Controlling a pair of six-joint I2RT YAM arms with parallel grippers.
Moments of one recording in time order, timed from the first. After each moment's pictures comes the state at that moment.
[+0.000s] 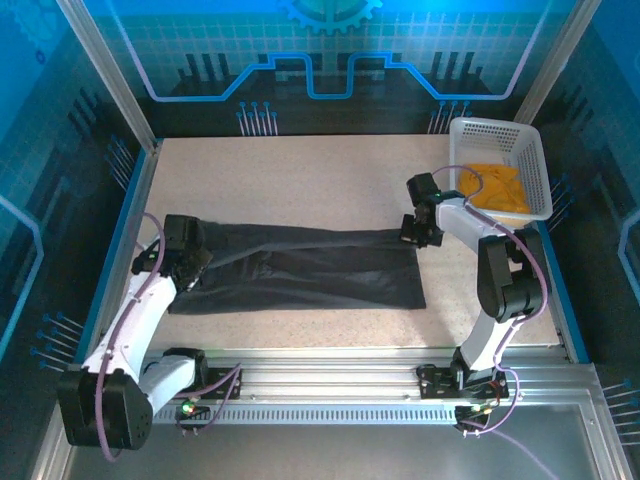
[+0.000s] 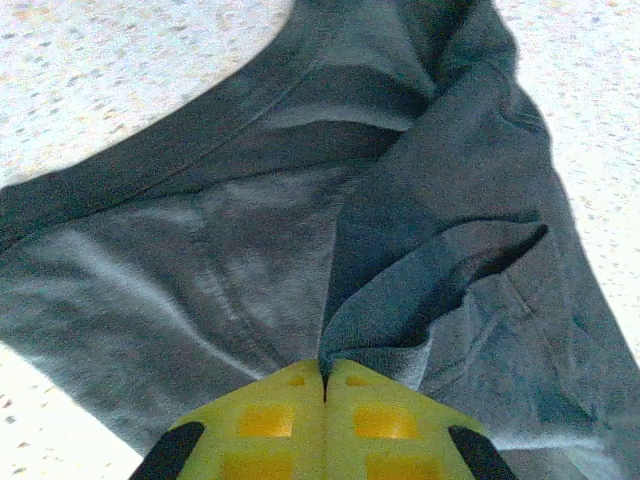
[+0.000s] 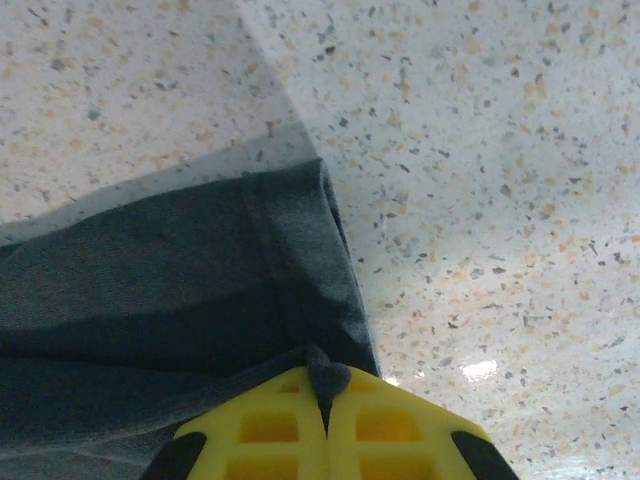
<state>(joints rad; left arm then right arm) 0.00 1.02 0.76 -0.82 -0.20 -1.04 0.21 1.76 1.17 -0.73 0.07 0.48</state>
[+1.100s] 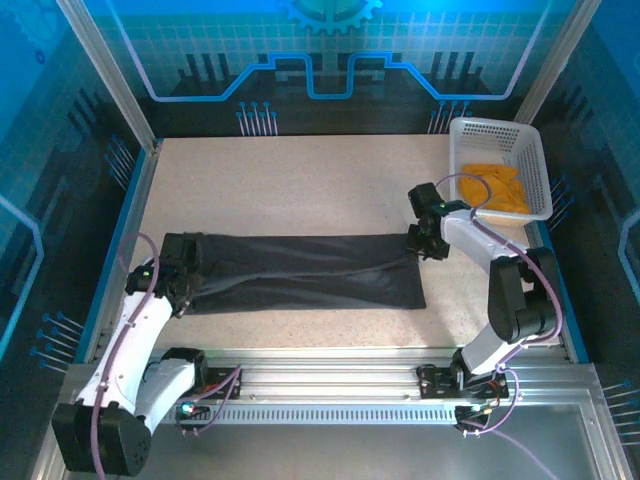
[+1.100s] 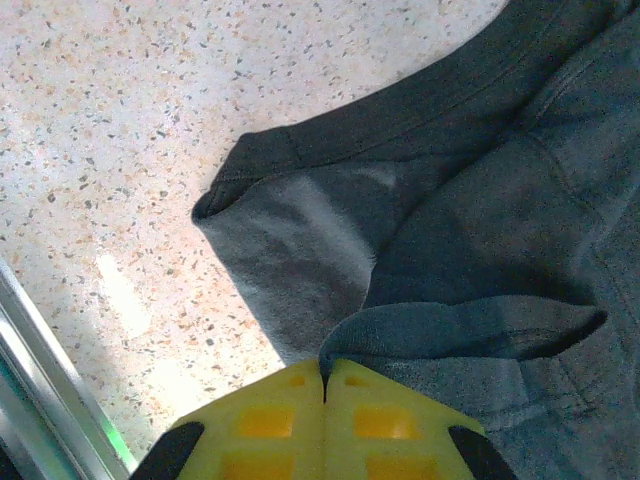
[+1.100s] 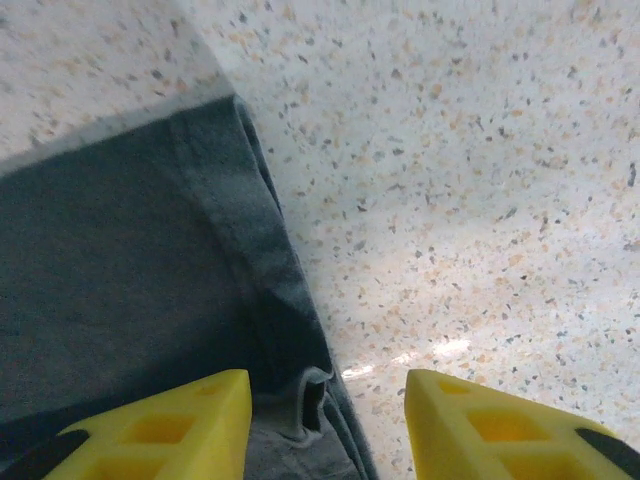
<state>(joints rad) -0.01 0.89 0.71 -1.08 -0.31 -1.15 0.24 1.61 1.08 -0.79 0.15 0.55</state>
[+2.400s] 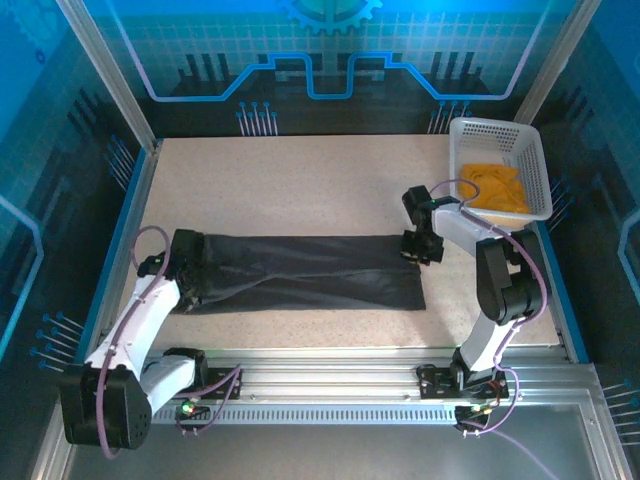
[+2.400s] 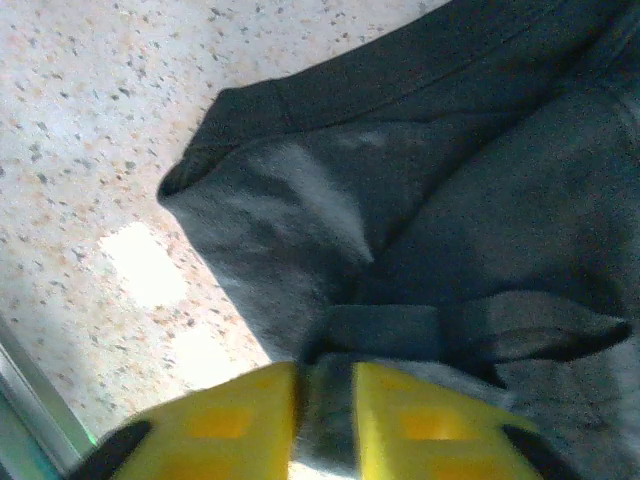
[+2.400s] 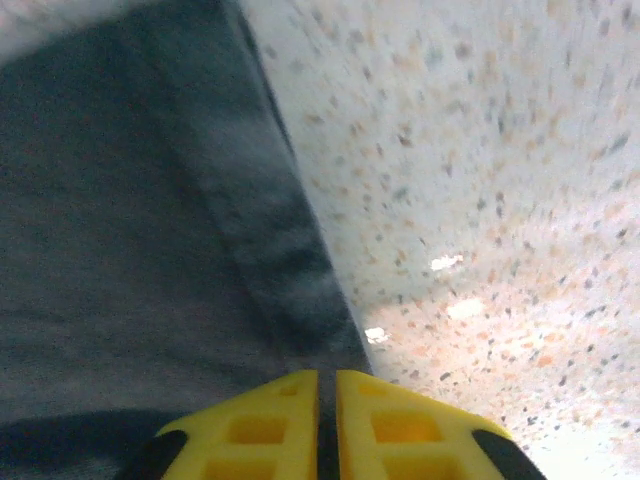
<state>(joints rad) -0.01 1.03 0.70 -1.00 -0.26 -1.15 0.26 1.74 1.14 -0.88 0.08 0.57</state>
